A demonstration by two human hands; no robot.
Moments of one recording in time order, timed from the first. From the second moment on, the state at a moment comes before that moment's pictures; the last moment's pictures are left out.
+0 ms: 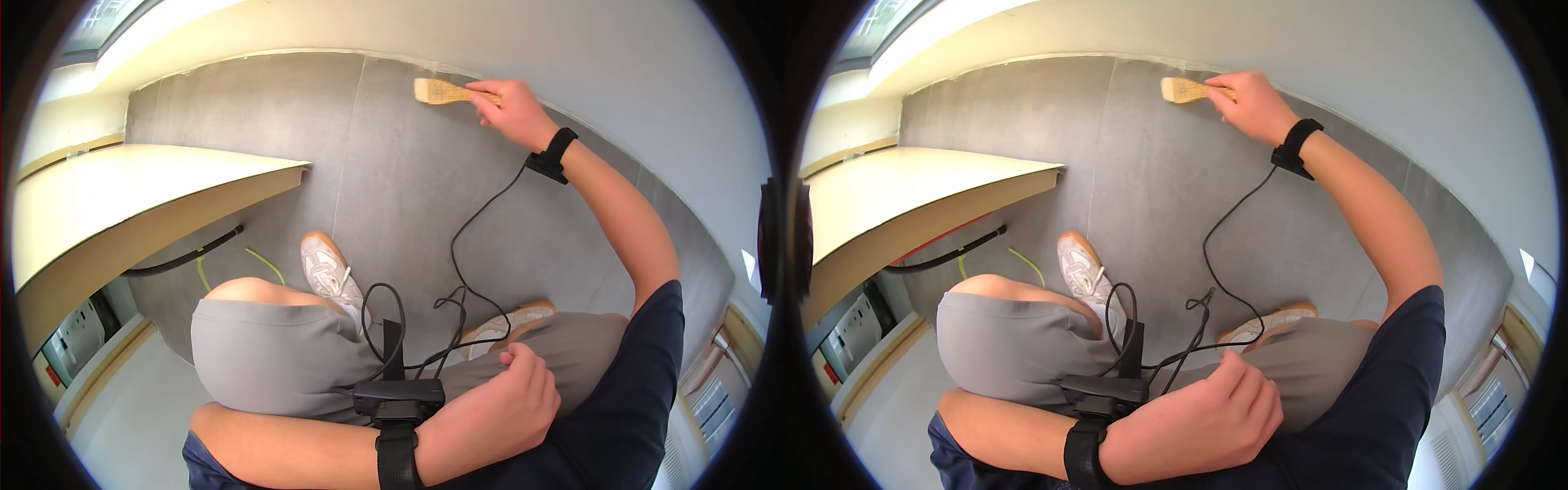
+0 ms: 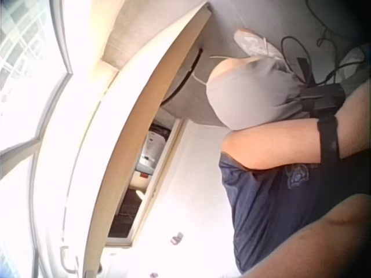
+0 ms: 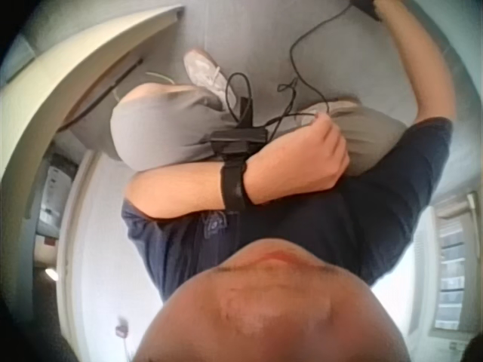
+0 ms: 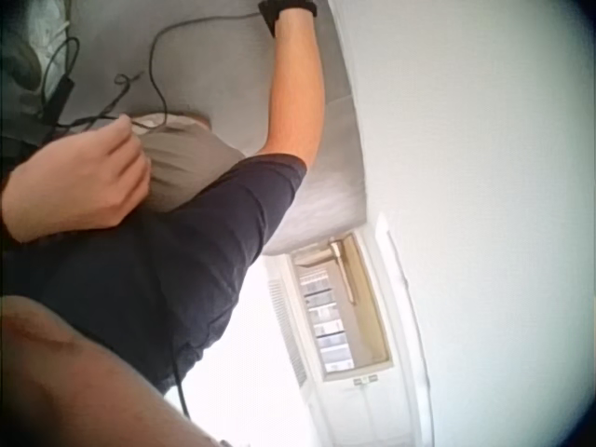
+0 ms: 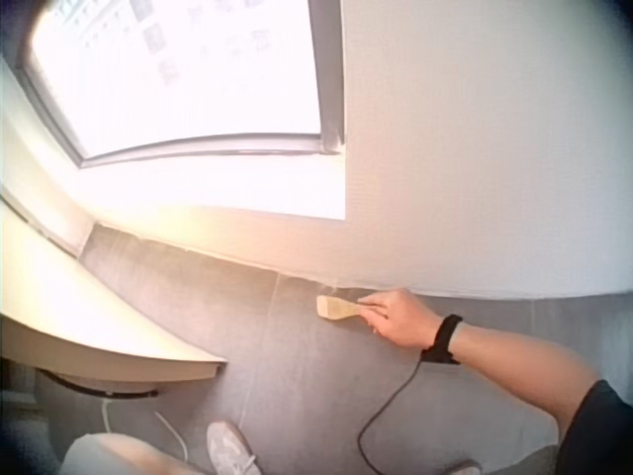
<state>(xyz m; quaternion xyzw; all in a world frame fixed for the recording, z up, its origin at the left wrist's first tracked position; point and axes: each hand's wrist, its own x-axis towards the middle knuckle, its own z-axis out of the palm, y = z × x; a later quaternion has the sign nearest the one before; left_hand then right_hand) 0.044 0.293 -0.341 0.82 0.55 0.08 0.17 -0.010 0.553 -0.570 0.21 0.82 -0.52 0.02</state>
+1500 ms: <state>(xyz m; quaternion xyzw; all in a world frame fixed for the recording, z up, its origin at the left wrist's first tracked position) 0.047 0.290 -0.339 0.81 0.56 0.07 0.17 -0.003 0.573 -0.582 0.22 0.92 -0.32 -0.03</state>
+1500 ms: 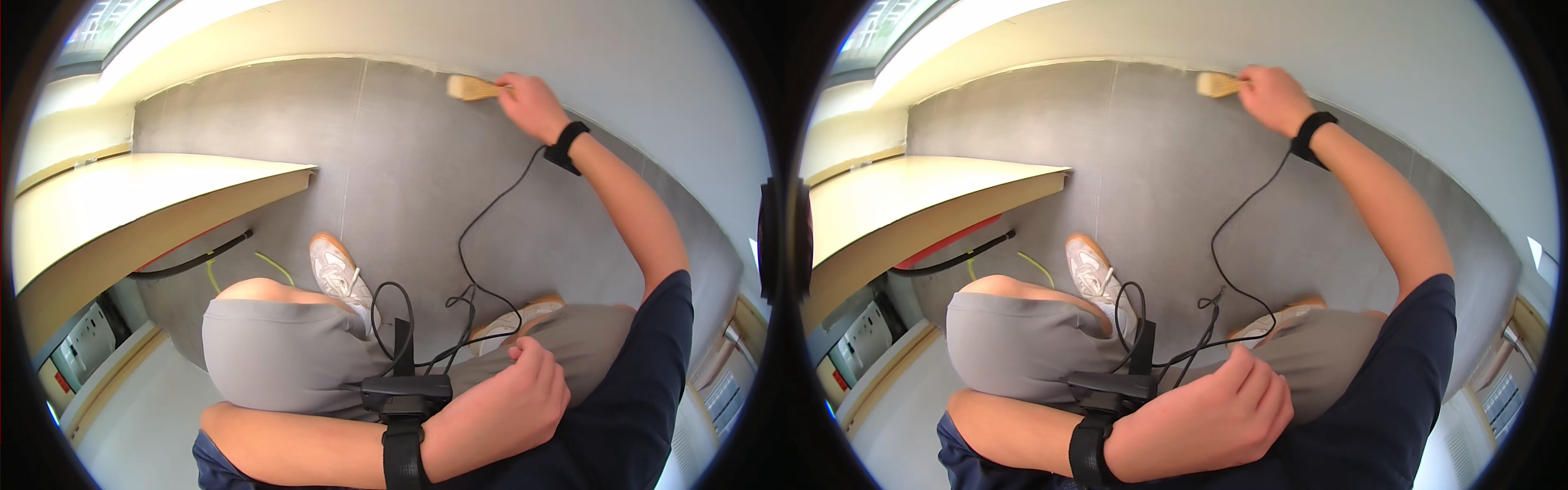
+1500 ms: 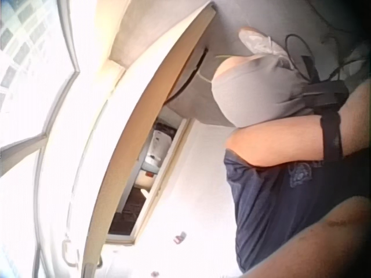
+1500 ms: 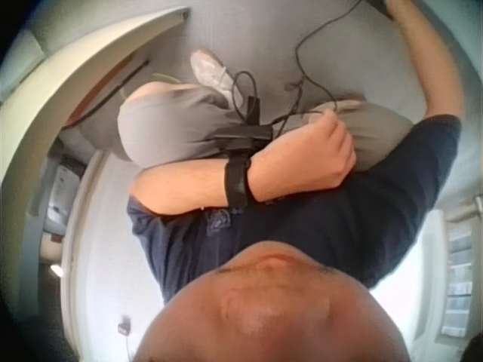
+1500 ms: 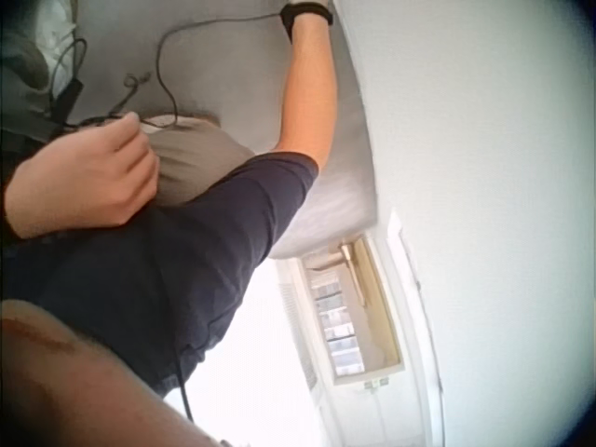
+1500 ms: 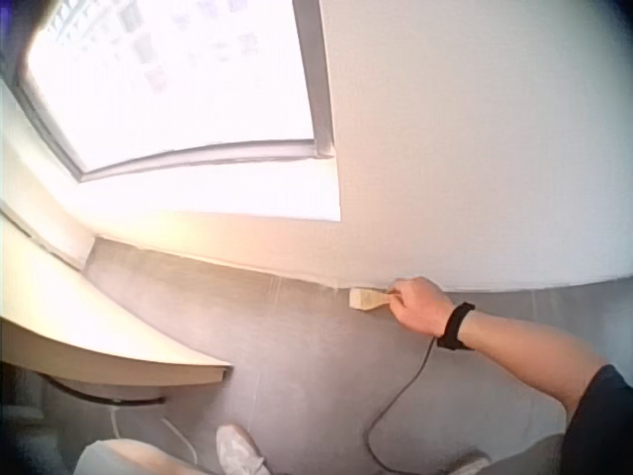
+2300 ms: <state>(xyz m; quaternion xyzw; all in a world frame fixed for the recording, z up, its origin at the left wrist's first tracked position) 0.044 0.302 -0.327 0.79 0.57 0.19 0.15 0.018 0.552 -0.553 0.02 0.93 -0.33 -0.16</state>
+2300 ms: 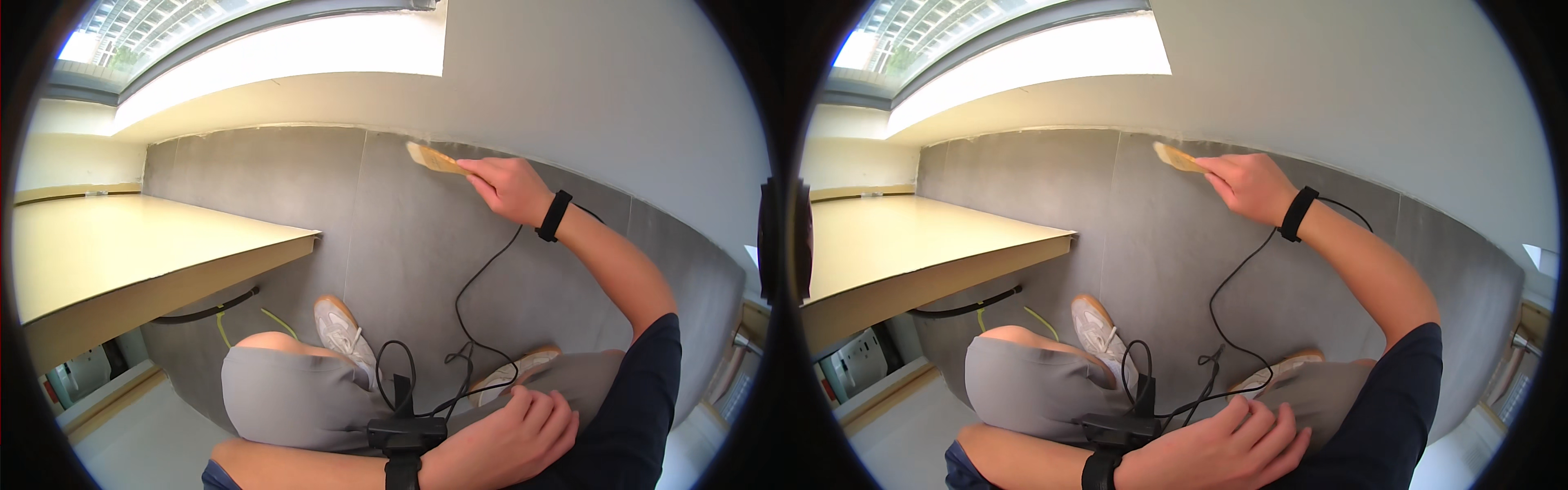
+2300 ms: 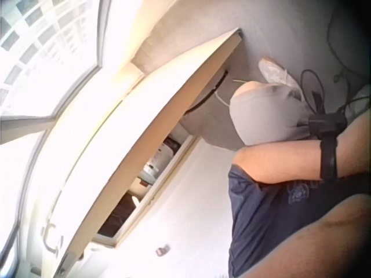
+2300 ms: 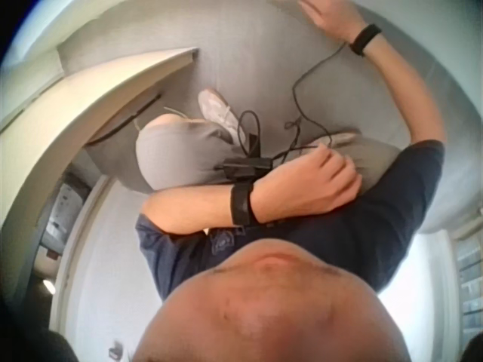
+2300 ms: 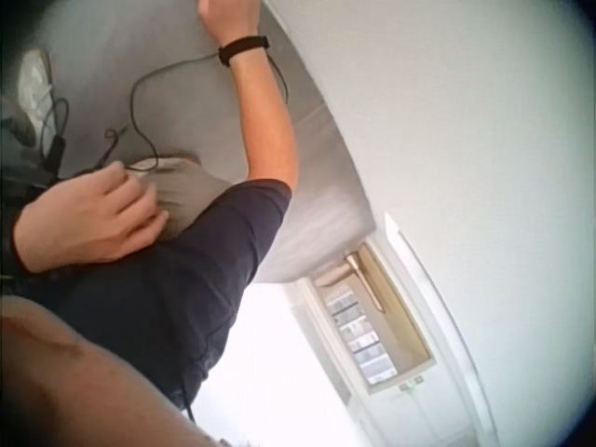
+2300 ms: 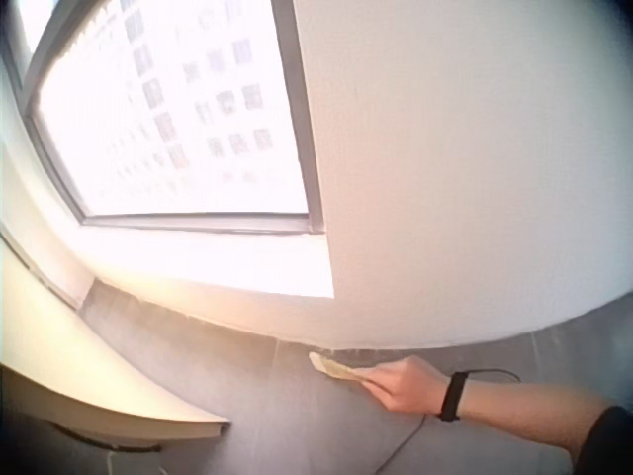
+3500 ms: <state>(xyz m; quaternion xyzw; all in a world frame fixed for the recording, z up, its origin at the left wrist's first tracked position) 0.072 0.304 -0.358 0.82 0.55 0.12 0.14 0.080 0.582 -0.462 -0.08 0.95 -0.04 -0.31</state>
